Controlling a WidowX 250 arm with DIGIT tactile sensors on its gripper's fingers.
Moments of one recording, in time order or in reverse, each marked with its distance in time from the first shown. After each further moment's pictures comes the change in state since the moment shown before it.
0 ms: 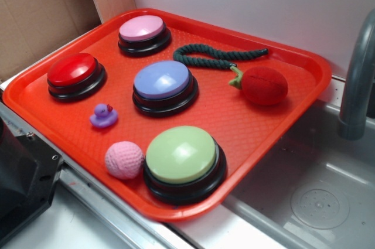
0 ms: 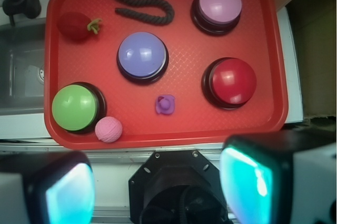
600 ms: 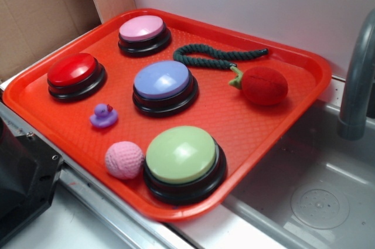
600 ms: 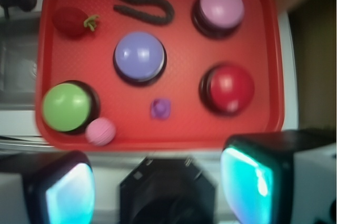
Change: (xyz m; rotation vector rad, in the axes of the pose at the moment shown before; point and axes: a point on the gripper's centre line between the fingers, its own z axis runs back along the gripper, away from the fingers) arm 0.029 -0.020 -0.030 0.038 0.071 -0.242
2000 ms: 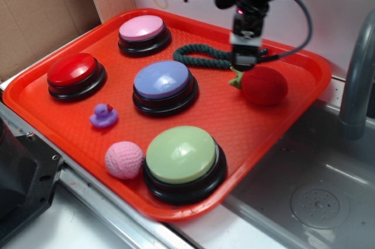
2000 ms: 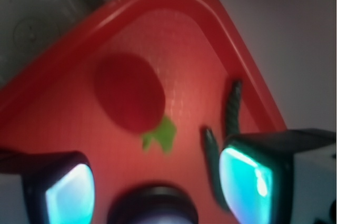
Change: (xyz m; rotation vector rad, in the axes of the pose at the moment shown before) arm 0.162 -0.075 -0.132 0.172 0.103 -0.759
